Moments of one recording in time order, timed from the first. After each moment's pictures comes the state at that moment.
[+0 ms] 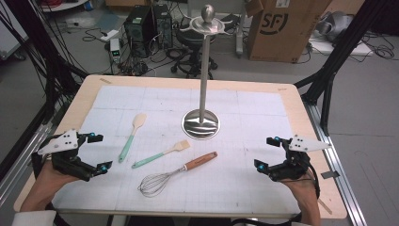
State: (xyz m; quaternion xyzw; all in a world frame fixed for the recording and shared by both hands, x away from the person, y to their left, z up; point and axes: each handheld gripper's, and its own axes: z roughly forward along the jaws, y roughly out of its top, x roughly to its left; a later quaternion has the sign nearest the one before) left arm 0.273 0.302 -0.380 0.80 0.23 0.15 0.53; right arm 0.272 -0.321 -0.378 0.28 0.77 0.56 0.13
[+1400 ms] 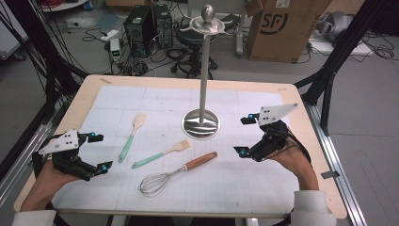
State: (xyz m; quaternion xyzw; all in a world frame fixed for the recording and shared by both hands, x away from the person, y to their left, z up) left arm 0.274 0.302 -0.381 0.80 0.22 0.15 0.53; right arm 0.324 -0.250 -0.308 0.13 0.87 0.47 0.09
